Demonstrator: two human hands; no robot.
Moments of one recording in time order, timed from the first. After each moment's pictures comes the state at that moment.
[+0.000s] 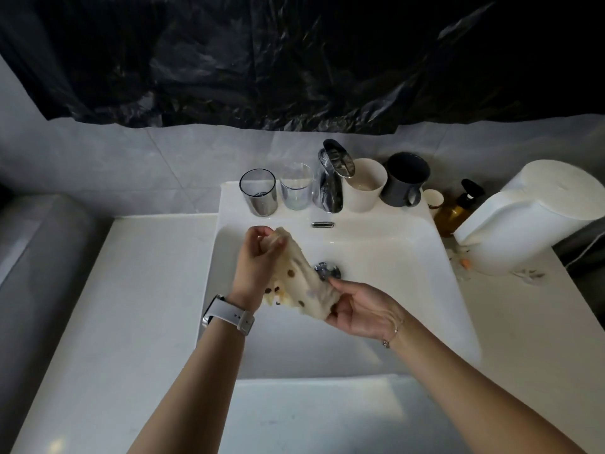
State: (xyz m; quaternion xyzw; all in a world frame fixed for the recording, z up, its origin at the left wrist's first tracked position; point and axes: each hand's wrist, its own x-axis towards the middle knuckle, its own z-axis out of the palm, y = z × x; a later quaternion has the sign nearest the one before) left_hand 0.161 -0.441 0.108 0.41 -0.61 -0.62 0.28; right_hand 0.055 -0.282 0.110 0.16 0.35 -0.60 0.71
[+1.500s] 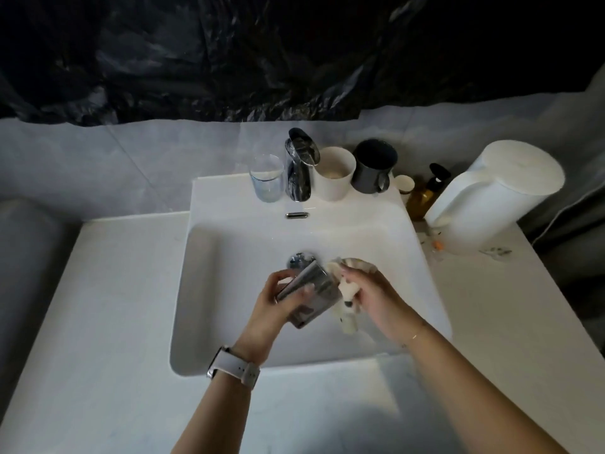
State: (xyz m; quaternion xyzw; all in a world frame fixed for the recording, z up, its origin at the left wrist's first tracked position) left_hand 0.180 -0.348 0.091 0.36 -0.54 -0.75 0.10; right_hand 0.049 -0.225 0.130 -0.17 0.62 -0.63 0.44
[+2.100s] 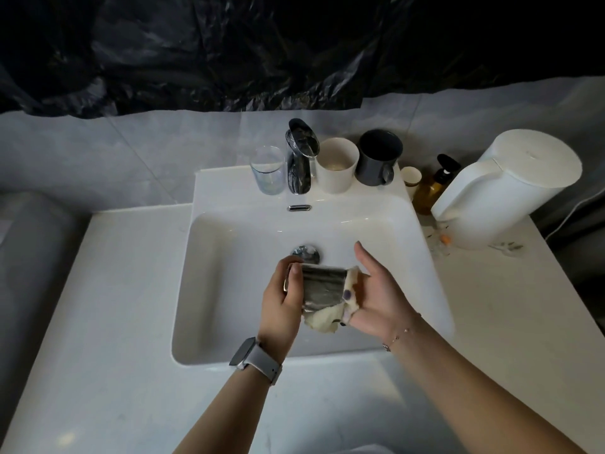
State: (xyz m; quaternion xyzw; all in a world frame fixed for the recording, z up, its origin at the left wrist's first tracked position) left_hand 0.162 -0.322 0.089 0.36 -0.68 -0.59 0.27; right_hand 0.050 -0.229 0.119 0.09 0.43 -0.68 0.59
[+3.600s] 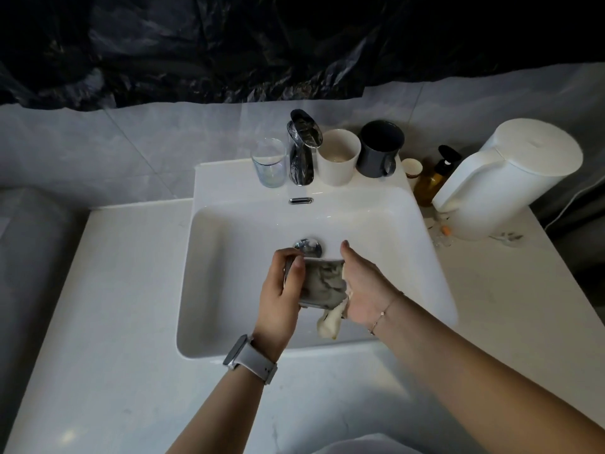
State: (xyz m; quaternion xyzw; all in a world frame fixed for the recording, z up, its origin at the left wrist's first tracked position) left_hand 0.176 -0.327 0.106 0.33 -0.67 -0.62 0.24; right_hand 0.068 -0.257 0.134 0.11 0.57 -0.62 0.52
